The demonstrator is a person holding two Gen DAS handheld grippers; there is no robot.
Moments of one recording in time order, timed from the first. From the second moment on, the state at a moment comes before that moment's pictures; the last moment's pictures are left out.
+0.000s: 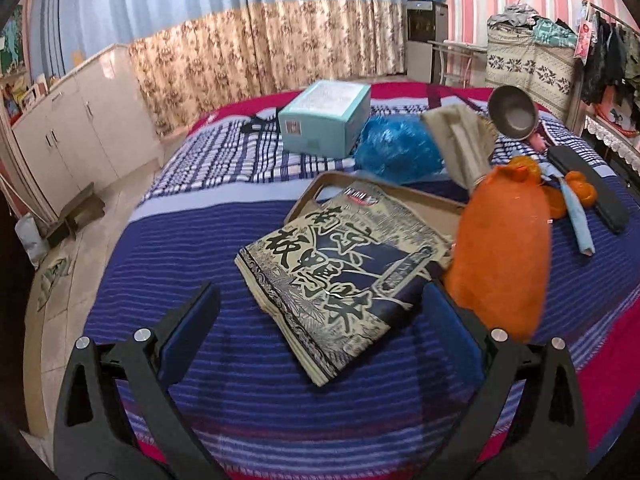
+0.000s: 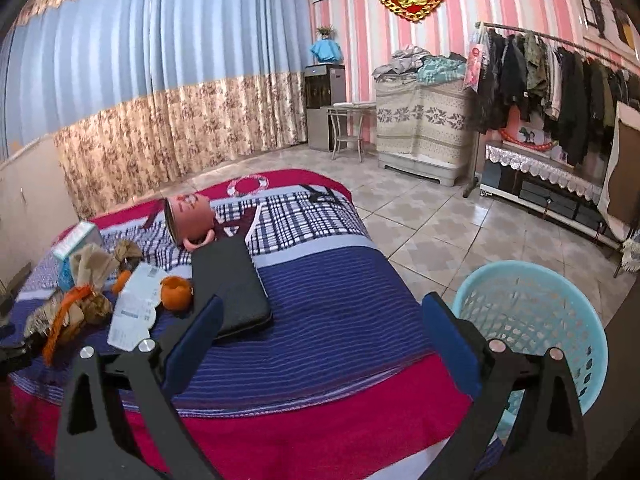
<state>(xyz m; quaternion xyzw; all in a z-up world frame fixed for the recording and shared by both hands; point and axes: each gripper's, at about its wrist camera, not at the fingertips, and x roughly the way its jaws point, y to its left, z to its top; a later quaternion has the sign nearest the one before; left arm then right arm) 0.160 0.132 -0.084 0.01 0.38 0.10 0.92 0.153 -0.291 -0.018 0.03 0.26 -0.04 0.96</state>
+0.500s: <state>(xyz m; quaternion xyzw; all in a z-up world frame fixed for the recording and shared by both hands) 0.161 0.128 -0.082 0.02 0.38 0.07 0.92 0.166 -0.263 -0.039 0.01 0.31 -0.01 0.95</state>
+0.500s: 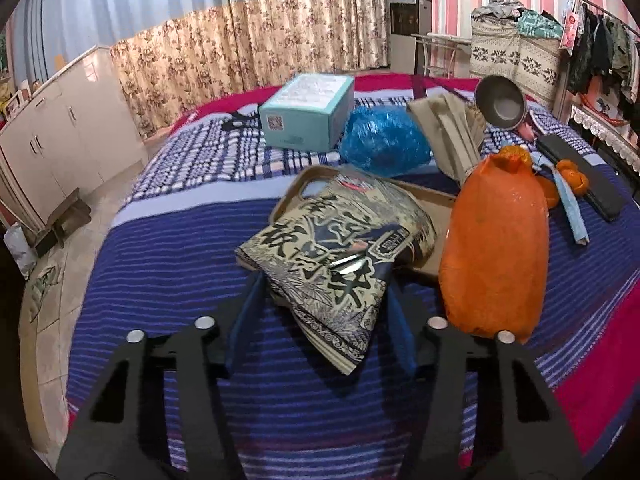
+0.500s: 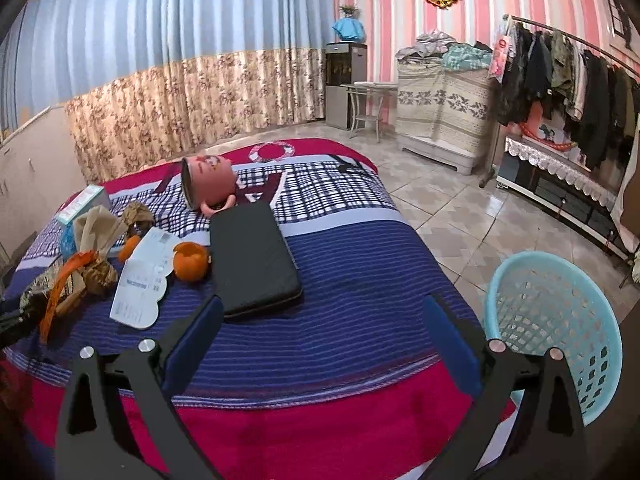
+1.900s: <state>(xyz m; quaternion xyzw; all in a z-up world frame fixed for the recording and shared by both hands) 0.147 0.179 -0.015 0.01 0.28 0.14 0.95 0.248 -0.112 -0.097 0.00 0.44 0.17 0.88</state>
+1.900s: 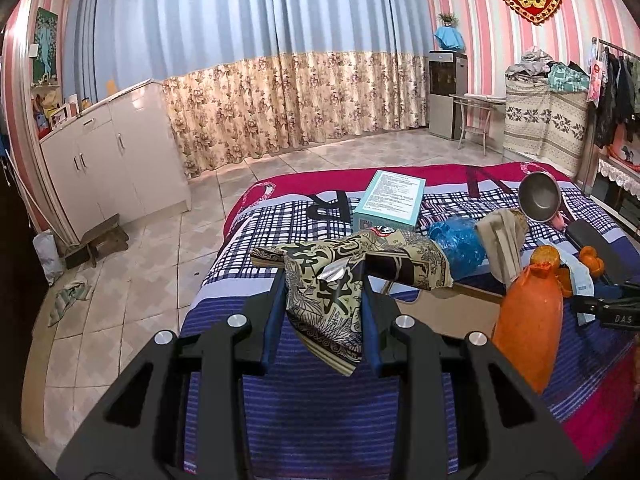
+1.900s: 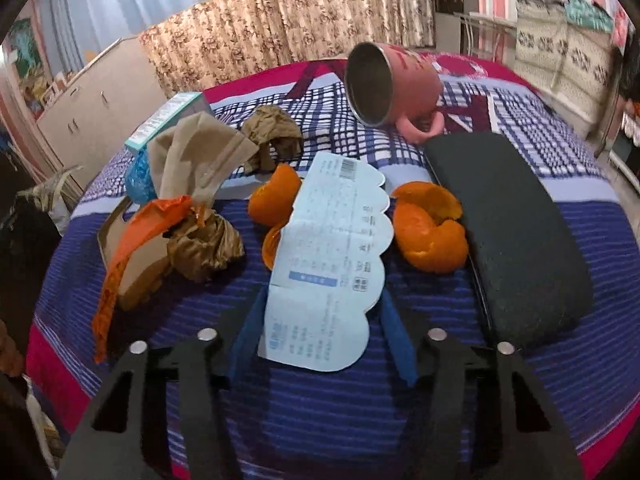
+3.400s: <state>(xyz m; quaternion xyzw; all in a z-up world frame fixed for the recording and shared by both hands) 0.168 -0.159 0.029 0.06 0.22 -0.12 0.97 0.117 -0.482 -0.019 0.05 0.31 -0.19 0.93</state>
